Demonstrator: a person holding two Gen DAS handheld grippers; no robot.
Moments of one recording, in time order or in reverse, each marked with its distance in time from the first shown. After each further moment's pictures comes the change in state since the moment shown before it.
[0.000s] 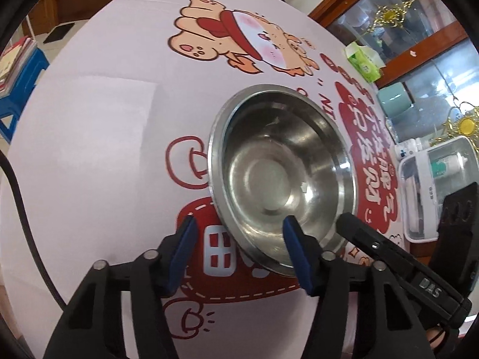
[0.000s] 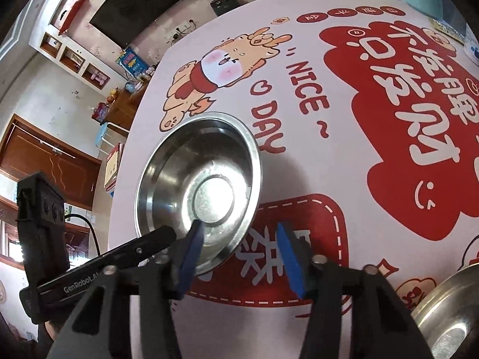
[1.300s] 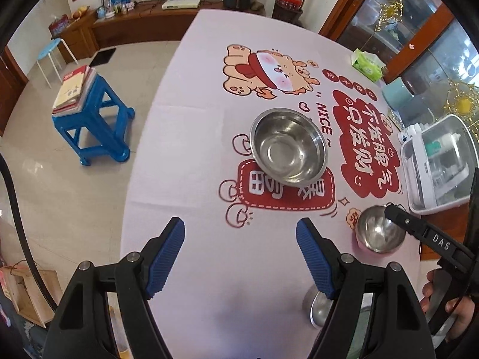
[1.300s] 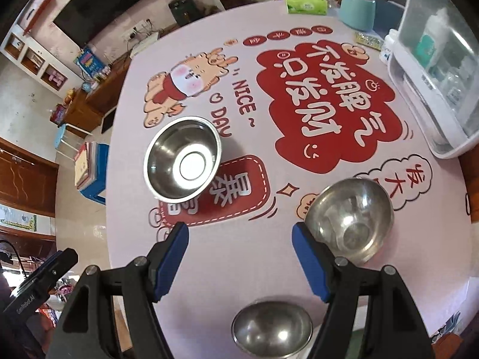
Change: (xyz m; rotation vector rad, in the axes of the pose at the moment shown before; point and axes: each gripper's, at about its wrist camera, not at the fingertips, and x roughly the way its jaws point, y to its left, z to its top) left arm -0.203 -0.042 -0.059 0.034 -0.024 0.265; right arm -0.144 0.033 -0.028 0.073 0.060 -0.274
